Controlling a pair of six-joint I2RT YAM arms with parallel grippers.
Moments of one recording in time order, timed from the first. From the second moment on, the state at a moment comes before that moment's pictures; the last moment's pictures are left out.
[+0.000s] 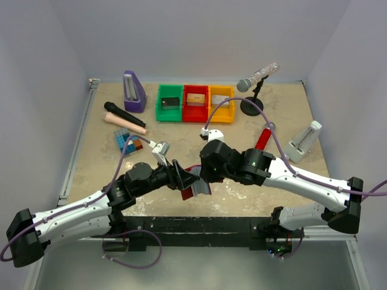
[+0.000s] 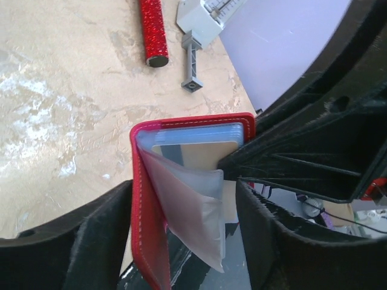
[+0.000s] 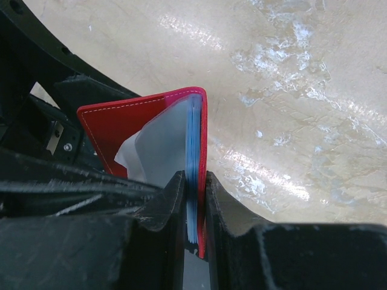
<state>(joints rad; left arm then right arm) -0.98 0.78 0.42 0.16 0.03 -0.85 1.15 1.26 1.25 -0.87 0.28 0.75</state>
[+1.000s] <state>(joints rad) -0.99 0.57 0.52 -0.20 -0.03 -0.73 1.11 1.05 0.98 -0.44 -0.18 0.72</state>
